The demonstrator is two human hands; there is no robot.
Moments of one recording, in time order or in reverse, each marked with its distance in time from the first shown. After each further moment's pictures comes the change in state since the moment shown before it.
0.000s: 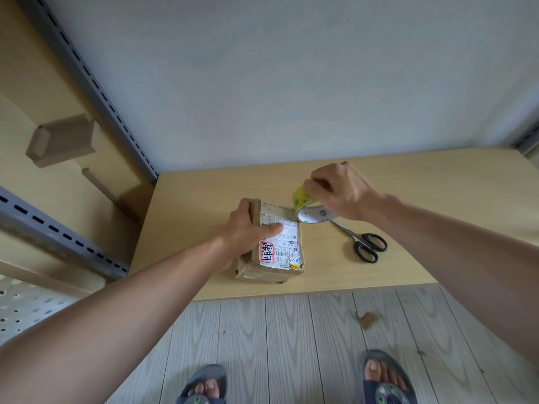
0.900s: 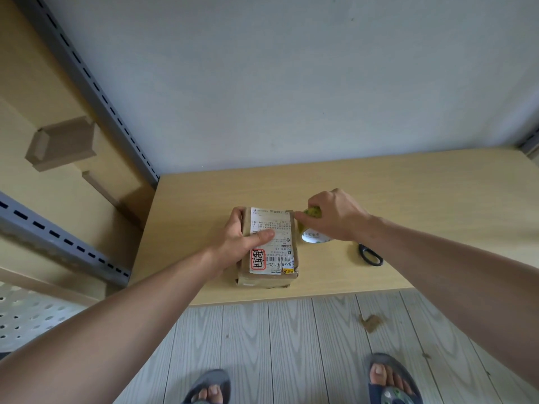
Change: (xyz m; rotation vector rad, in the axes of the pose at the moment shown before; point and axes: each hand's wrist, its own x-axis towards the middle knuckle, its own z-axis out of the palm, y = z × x) left_hand 0.002 -0.026 -0.015 -0.234 -0.088 0.042; right_hand -0.012 0.002 0.037 -0.114 -0.238 0.259
